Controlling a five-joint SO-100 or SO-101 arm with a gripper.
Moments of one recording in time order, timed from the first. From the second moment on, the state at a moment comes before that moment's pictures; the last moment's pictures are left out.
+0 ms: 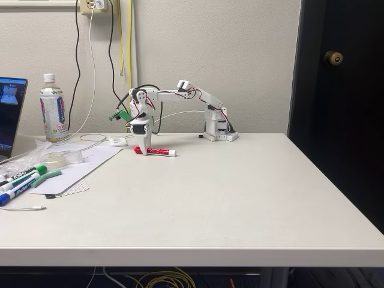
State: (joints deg) arm 51.3 35.5 27.0 99.8 -40.1
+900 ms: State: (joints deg) arm 47.7 63.8 46.6 99.8 -34.4
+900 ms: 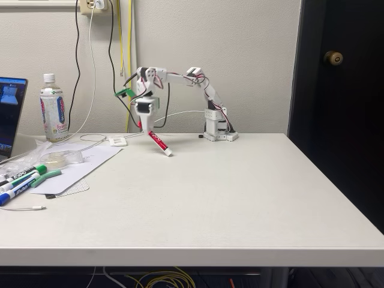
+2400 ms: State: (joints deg) arm 9.7 136.8 119.3 56.8 -7.0
